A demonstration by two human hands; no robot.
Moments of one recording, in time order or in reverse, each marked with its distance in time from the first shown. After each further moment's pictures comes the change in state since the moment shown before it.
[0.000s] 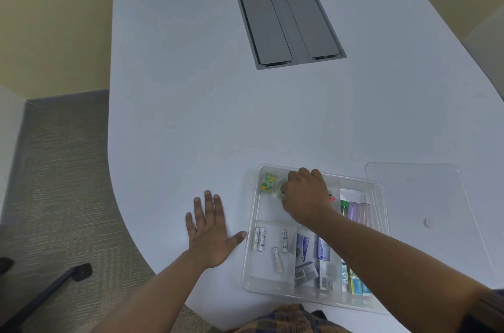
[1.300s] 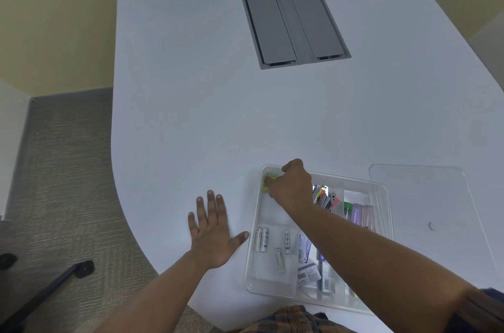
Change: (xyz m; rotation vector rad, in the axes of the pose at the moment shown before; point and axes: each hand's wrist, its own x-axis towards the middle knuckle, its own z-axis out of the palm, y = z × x) left_hand 0.001 -0.001 0.002 0.018 0.023 0.002; right_hand 0.028 -0.038 -0.017 1.160 0.049 0.700
